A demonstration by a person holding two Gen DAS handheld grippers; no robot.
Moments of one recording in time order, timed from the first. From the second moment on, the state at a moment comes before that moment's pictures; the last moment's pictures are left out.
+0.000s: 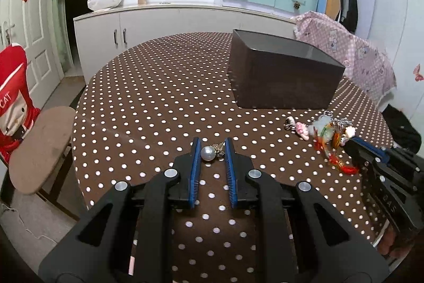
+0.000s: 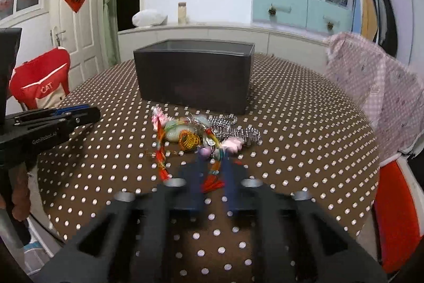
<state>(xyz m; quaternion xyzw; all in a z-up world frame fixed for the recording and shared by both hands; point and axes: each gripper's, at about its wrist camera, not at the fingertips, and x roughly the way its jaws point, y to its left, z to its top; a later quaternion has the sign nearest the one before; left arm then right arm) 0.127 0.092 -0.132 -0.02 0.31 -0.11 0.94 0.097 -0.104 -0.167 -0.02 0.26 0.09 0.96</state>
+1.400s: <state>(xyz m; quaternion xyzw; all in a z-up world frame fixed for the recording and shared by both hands) 0.163 0.032 -0.055 0.00 0.21 -0.17 0.96 0.152 -0.133 -0.079 0.02 0.14 0.09 0.99</state>
